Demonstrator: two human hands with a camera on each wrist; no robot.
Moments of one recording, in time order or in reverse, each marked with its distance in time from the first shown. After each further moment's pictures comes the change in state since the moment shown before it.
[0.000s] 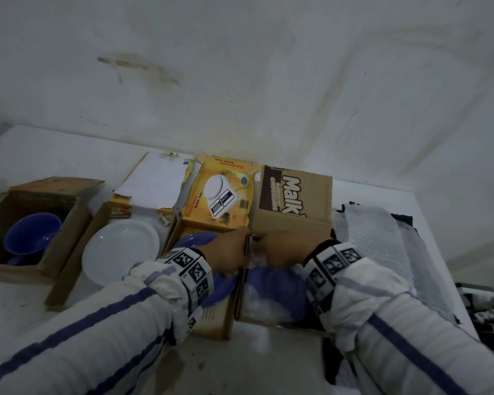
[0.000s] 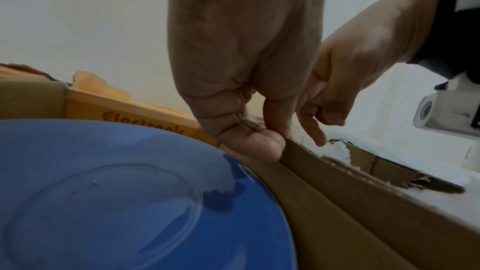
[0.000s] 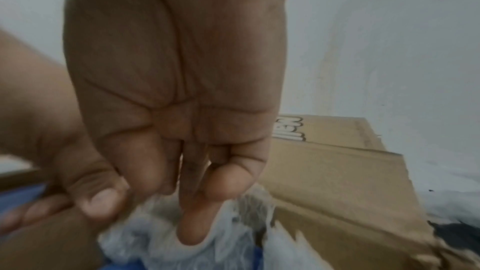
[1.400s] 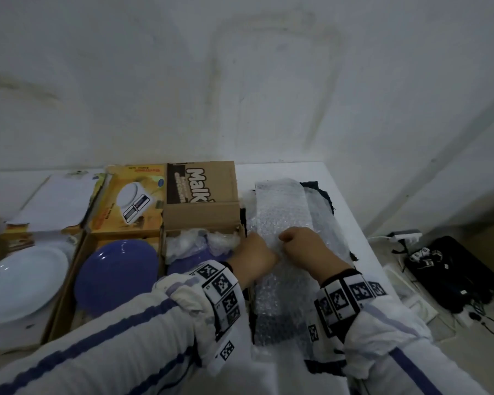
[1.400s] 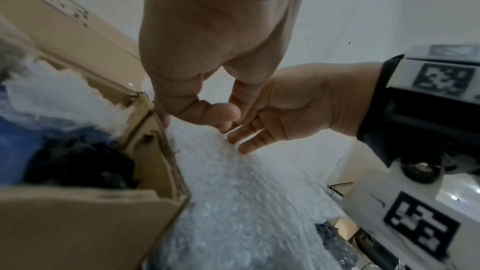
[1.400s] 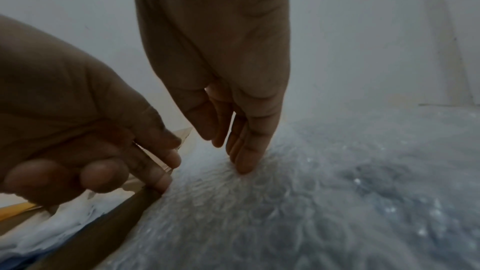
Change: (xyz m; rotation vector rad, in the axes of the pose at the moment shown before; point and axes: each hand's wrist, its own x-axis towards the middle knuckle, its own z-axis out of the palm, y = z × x) left_hand 0.023 0.141 0.159 -0.095 0.064 0.092; right_hand -0.117 0.130 0.114 0.815 0.507 0.559
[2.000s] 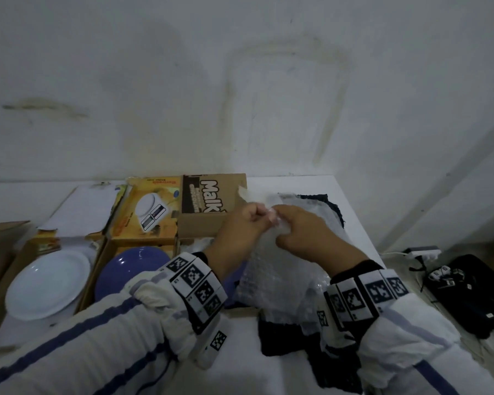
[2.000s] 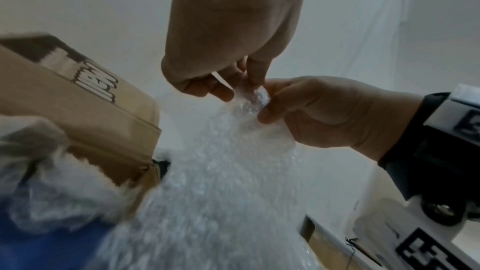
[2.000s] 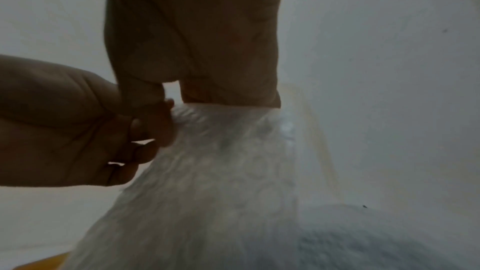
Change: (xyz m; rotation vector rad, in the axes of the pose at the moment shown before) left_hand -0.036 0.032 -0.056 -0.532 0.234 0.308; right_hand -0.029 -0.045 -0.041 -0.061 0.104 -0.361
